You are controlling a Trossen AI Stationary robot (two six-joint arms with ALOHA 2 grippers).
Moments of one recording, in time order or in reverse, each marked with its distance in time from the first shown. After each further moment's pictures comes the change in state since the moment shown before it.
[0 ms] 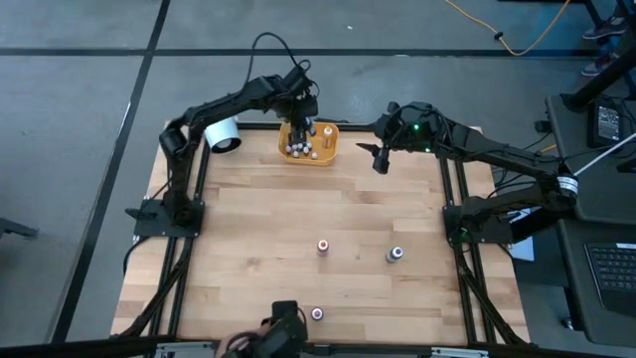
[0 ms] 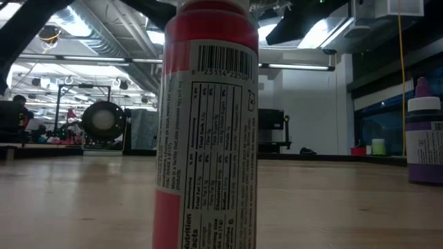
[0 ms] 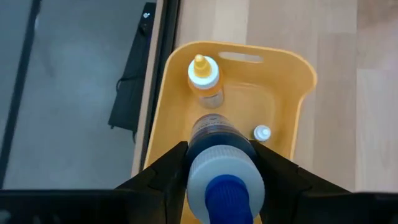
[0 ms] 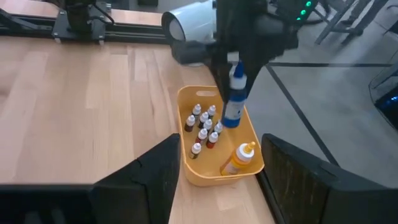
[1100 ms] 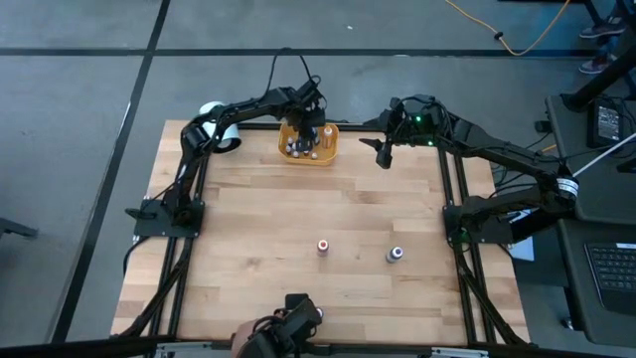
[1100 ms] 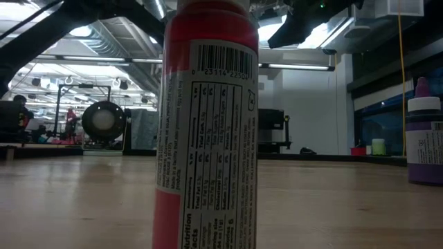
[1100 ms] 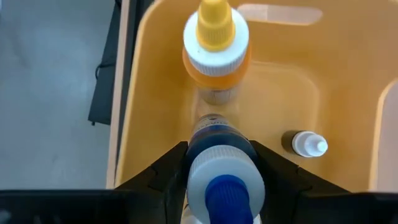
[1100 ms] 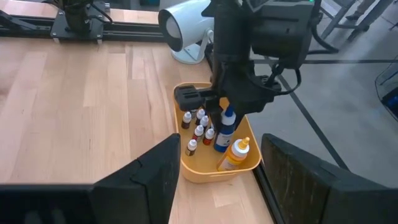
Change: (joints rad) left arm 0.012 0.207 0.001 0.116 0.004 0.053; right arm -0.079 0.000 0.000 -0.008 -0.087 -0.018
